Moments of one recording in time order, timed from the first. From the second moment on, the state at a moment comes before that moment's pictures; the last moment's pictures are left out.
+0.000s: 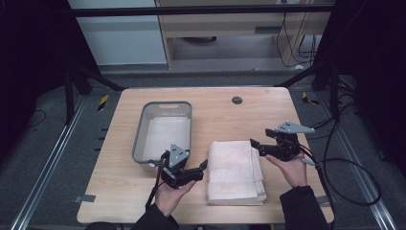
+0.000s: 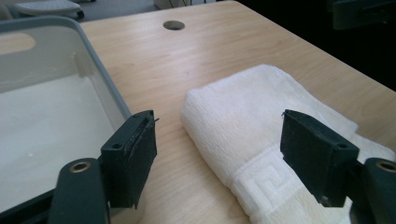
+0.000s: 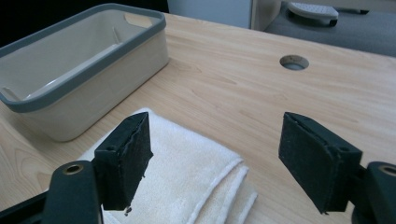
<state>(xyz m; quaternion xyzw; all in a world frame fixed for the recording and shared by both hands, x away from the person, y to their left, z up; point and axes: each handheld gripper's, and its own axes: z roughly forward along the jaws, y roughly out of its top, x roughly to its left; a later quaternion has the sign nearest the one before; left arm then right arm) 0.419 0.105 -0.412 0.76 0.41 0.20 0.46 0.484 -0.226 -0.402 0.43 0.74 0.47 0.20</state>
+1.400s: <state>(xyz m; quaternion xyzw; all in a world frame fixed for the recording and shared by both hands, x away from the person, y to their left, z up) 0.416 0.064 -0.493 0.82 0.38 0.14 0.40 0.505 -0.212 -0.482 0.48 0.76 0.41 0.14</state>
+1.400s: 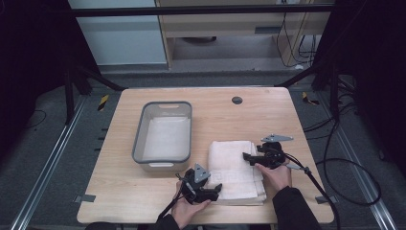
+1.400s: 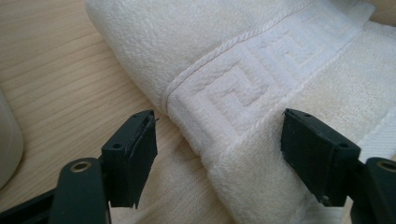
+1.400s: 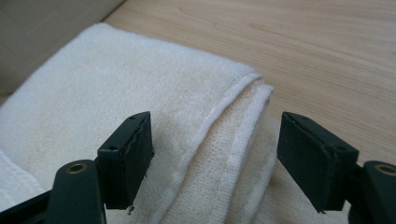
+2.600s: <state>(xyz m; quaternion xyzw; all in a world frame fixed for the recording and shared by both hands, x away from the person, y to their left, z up) 0.427 0.063 -0.496 0.83 0.39 0.04 0.40 0.512 -0.207 -0.494 0.52 0.76 0.39 0.05</state>
